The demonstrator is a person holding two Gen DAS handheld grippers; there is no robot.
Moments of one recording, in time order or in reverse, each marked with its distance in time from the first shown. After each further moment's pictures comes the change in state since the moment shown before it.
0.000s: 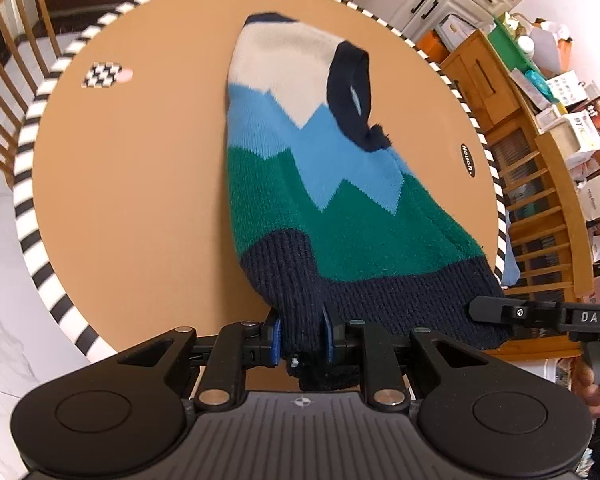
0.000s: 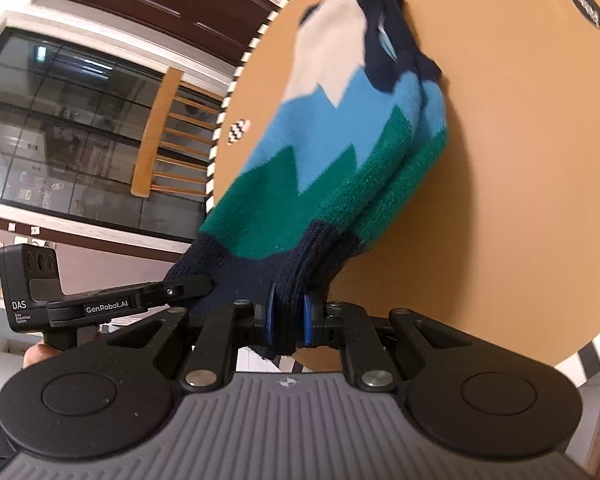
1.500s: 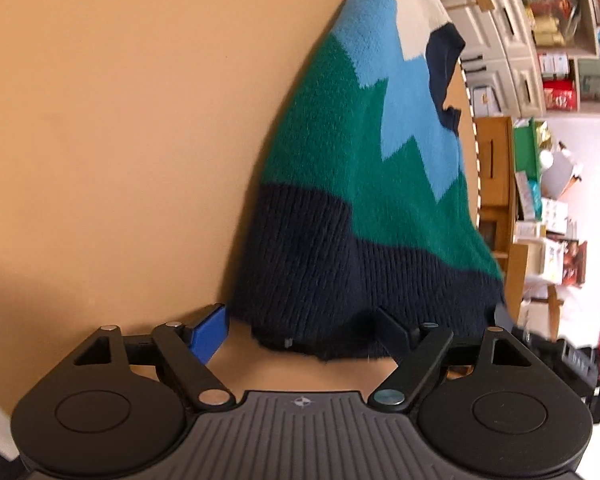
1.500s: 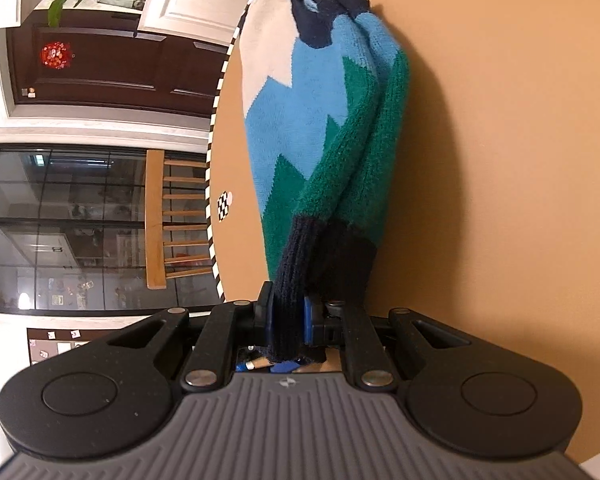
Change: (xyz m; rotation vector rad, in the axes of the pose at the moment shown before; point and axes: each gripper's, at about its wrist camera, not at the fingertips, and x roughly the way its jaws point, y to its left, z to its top) left arm 0.154 0.111 -0.008 -0.477 0.071 -0.390; right arm 0.080 -0.075 0.048 0.302 -0.109 0.134
